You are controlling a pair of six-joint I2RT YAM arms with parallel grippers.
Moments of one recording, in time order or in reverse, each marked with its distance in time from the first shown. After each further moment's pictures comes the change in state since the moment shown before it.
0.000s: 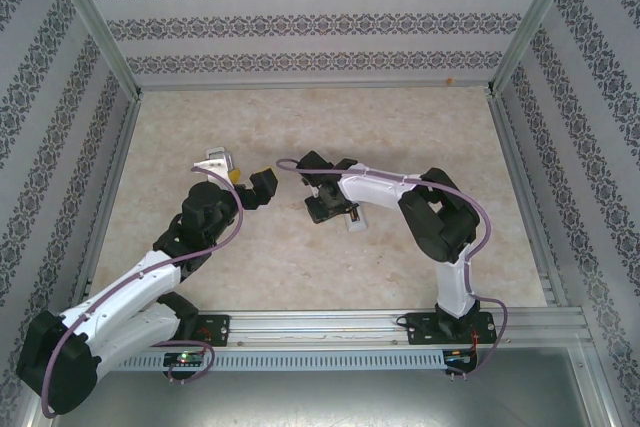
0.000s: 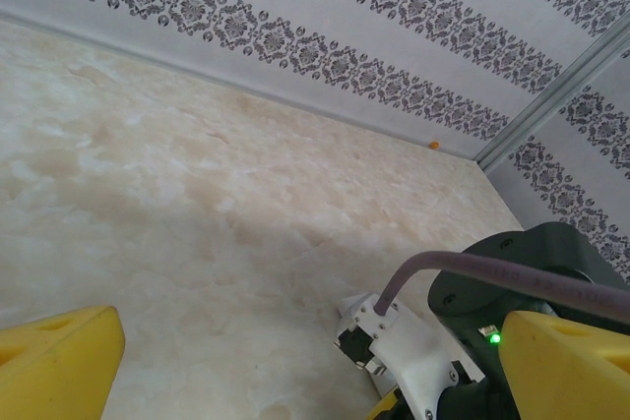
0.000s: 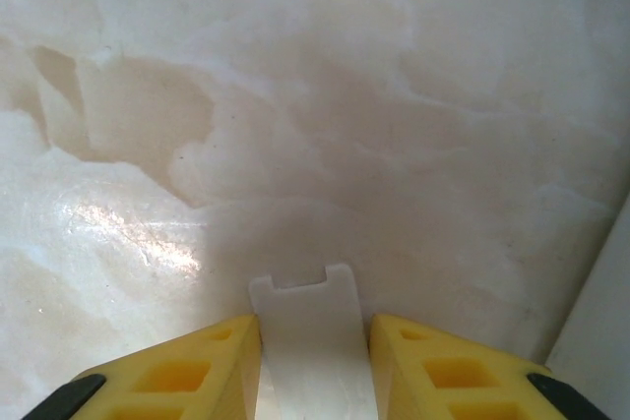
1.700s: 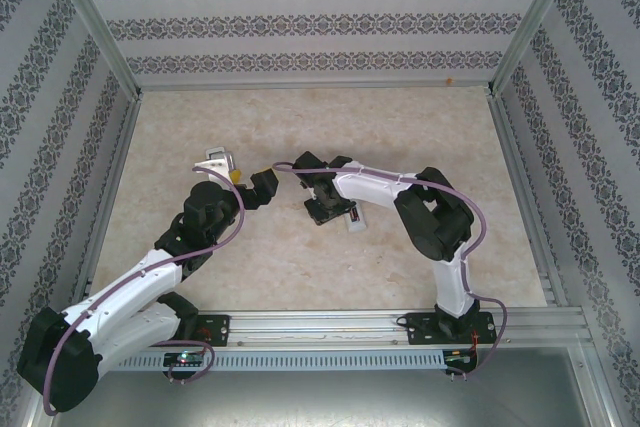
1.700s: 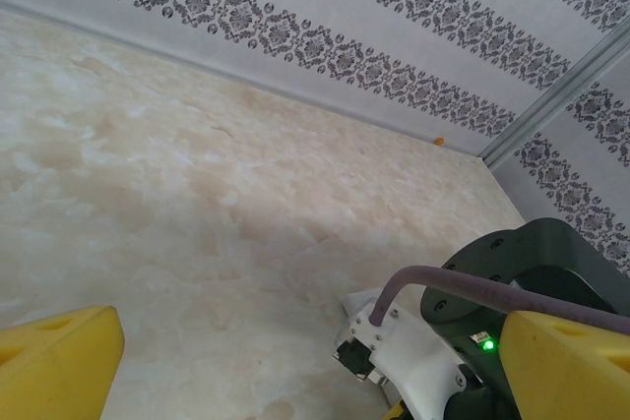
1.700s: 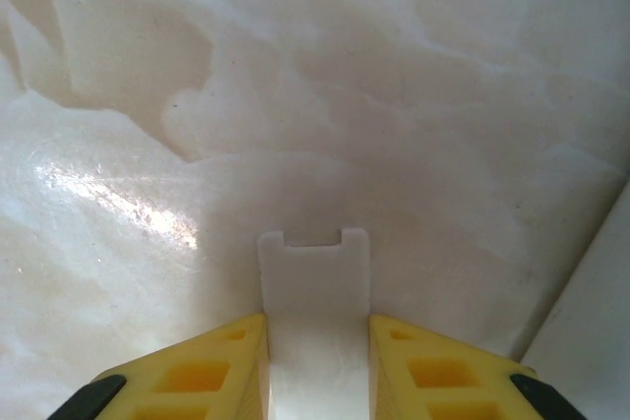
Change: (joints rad) left arm 0.004 0.017 -0.002 0.004 0.000 -0.007; right arm 0.024 0.031 0.066 -0.113 0.026 -0.023
